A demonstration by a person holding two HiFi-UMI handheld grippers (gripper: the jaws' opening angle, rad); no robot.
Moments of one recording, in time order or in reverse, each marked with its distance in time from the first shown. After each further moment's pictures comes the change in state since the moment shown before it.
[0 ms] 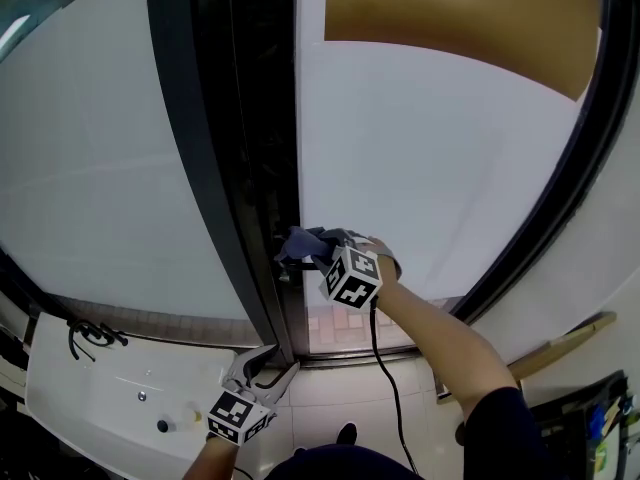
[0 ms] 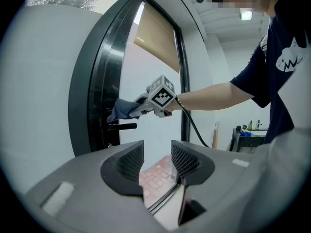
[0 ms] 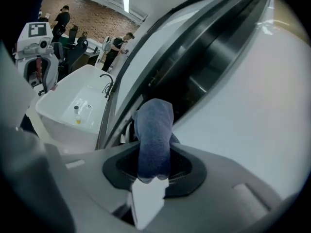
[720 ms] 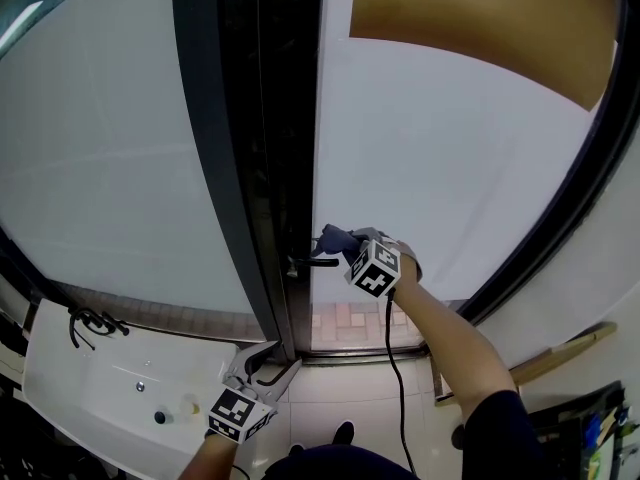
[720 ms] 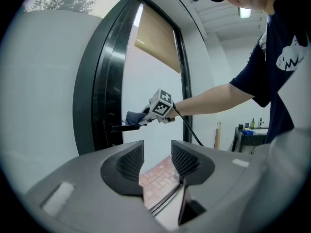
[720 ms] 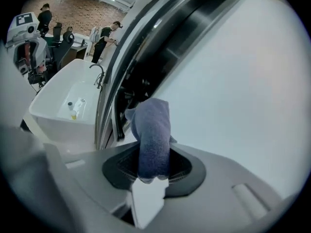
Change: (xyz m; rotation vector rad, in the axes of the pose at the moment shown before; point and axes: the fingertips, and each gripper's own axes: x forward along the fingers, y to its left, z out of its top) left arm -0.010 0.005 0.002 0.015 -0.003 0.022; right arm 0.019 -0.014 -0.071 0.098 0.160 -0.028
